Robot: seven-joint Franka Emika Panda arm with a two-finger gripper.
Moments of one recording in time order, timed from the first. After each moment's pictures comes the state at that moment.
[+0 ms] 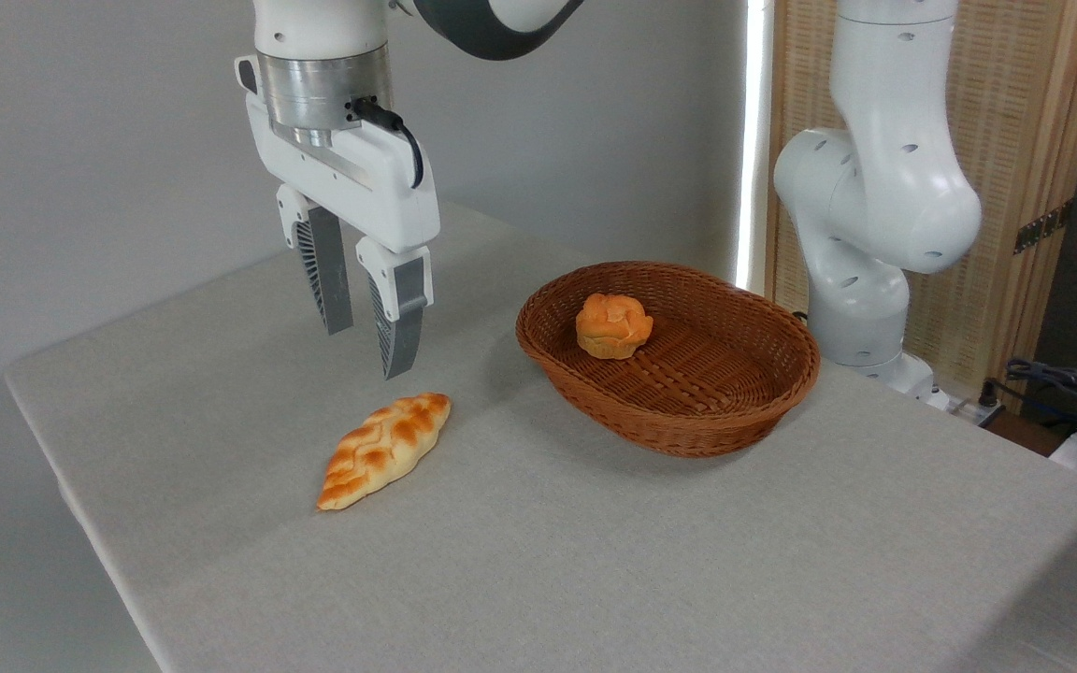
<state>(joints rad) -0.26 -0.04 0.10 -1.77 -0.09 1.83 0.61</state>
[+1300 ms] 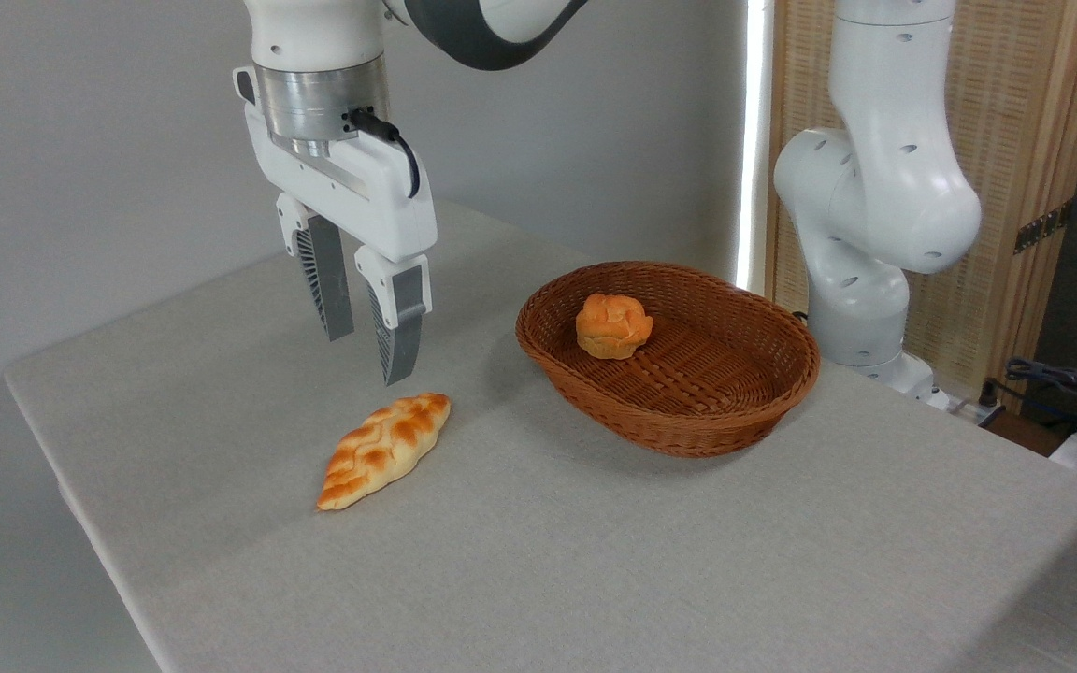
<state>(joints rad) -0.26 -0.02 0.10 -1.77 -0.09 1.83 0.61</state>
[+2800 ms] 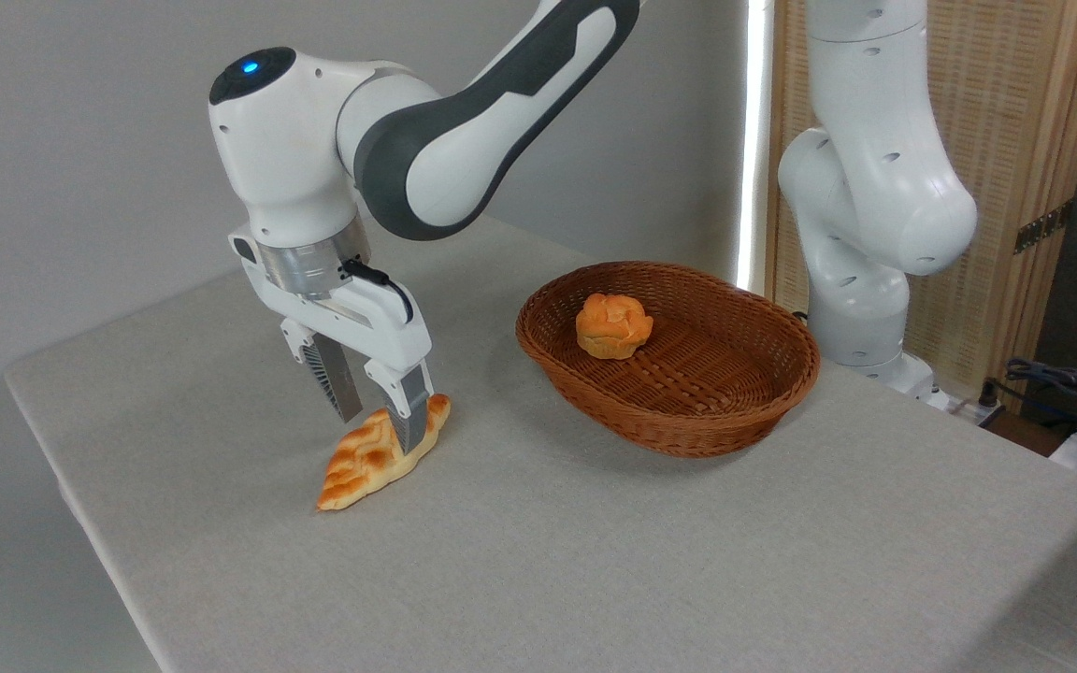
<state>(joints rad) -0.33 0.15 0.05 -1.89 -0.14 1.98 0.35</state>
